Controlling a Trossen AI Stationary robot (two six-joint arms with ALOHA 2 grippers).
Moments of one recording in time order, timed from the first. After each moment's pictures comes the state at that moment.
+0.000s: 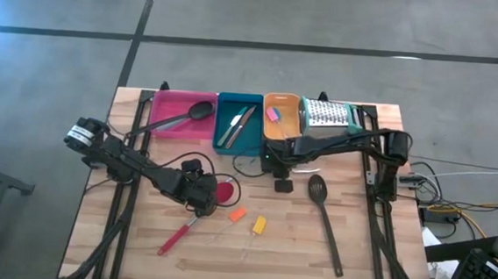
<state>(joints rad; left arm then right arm) -0.34 1.53 0.86 -0.62 -0.46 -0.58 -0.15 1.88 1.16 -0.55 0.00 -0.23</state>
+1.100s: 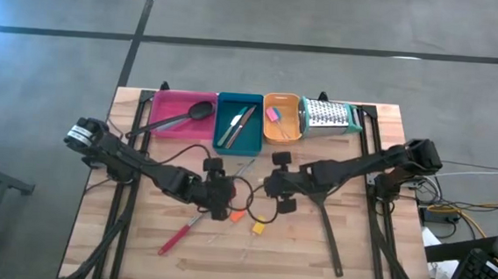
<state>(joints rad) -0.34 1.53 1.02 -0.37 -0.57 -0.23 0.19 1.64 1.16 -0.54 0.34 -0.15</state>
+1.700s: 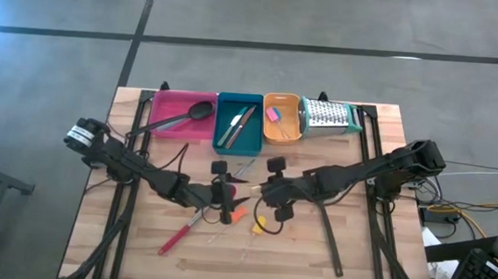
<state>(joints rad) -0.36 1.53 0.78 0.44 -0.61 0.10 0.25 1.62 1.16 -0.39 0.34 -0.23</state>
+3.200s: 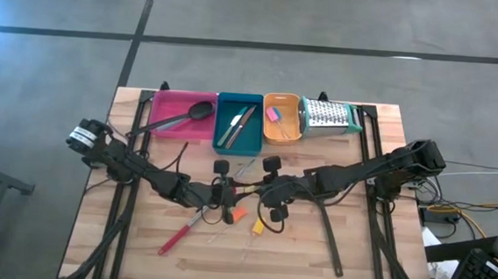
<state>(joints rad) -0.35 1.56 0.78 0.56 -0.61 0.23 0.25 1.62 1.16 -0.25 0.33 -0.30</state>
